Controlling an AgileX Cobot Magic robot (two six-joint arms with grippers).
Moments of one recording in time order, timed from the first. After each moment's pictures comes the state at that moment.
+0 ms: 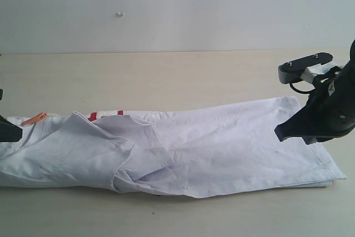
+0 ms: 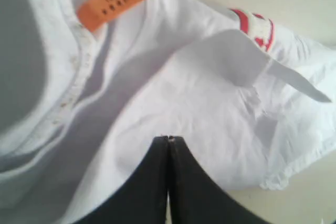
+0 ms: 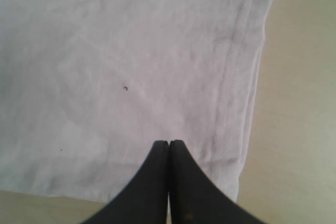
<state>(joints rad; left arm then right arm) 0.33 1.84 -0.92 -0.99 0.96 0.81 0.10 1.61 -0.85 -0.13 0.60 0.05</state>
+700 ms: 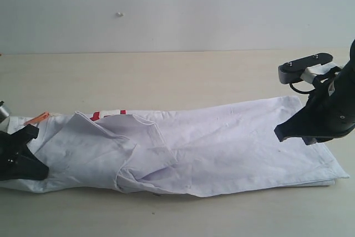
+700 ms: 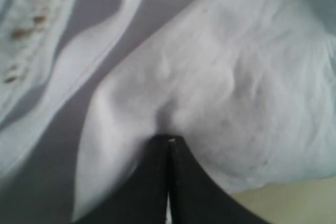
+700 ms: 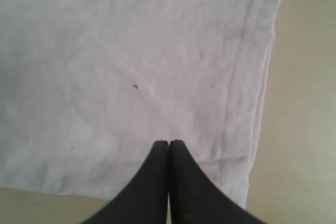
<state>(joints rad) 0.19 1.97 -0.84 -0.99 0.83 0.83 0.10 1.61 -0.85 -0.12 0.60 0.05</state>
